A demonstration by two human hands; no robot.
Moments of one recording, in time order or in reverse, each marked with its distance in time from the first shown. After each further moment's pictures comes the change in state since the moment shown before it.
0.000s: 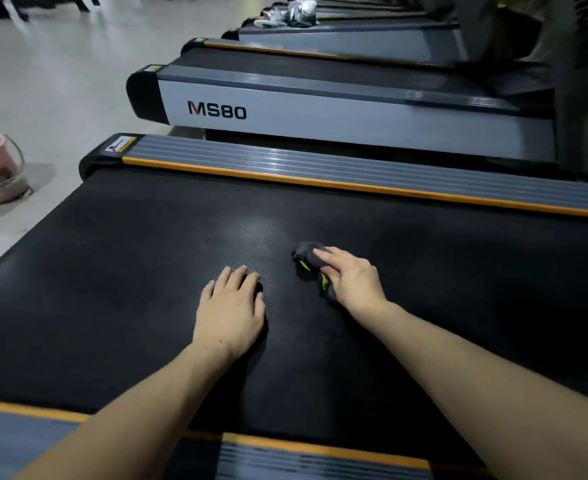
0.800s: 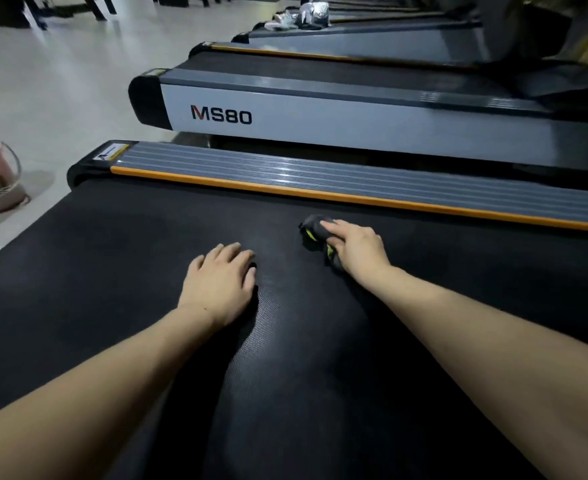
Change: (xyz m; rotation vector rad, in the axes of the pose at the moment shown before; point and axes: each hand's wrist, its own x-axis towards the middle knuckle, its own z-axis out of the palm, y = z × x) left_hand 0.104 -0.014 -0.007 0.078 0.016 0.004; right_hand 0.126 0.029 0.004 -0.111 -0.077 0.032
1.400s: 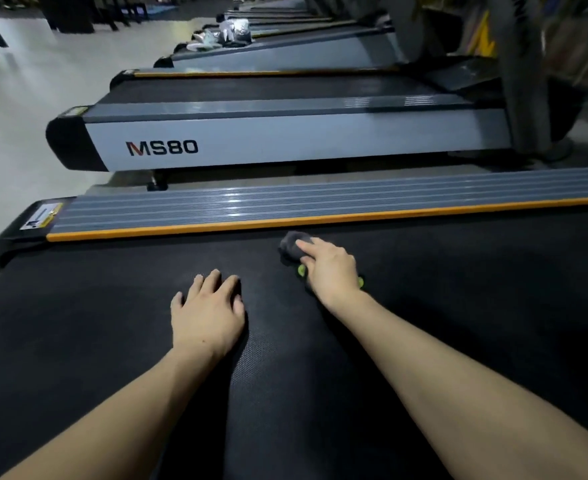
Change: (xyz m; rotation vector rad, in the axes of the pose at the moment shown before) left_hand 0.071 -0.023 0.015 -0.055 -0.070 0.006; right_hand 0.027 -0.042 0.034 -0.119 0.093 0.207
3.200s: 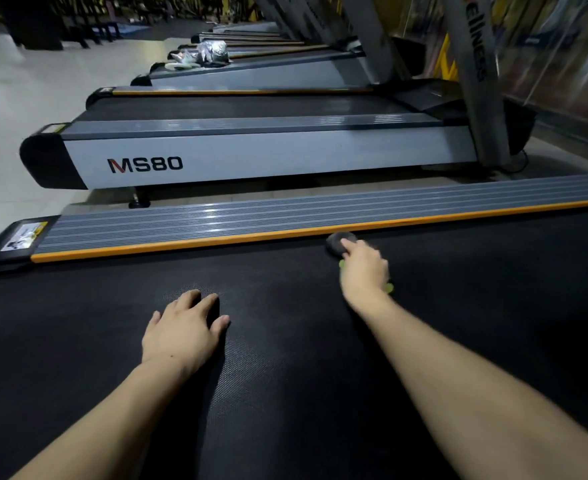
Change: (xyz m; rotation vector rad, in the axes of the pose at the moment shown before) left_hand 0.014 -0.045 -0.021 -0.004 -0.099 0.091; right_hand 0.008 0.035 -0.026 -0.085 0.246 0.424
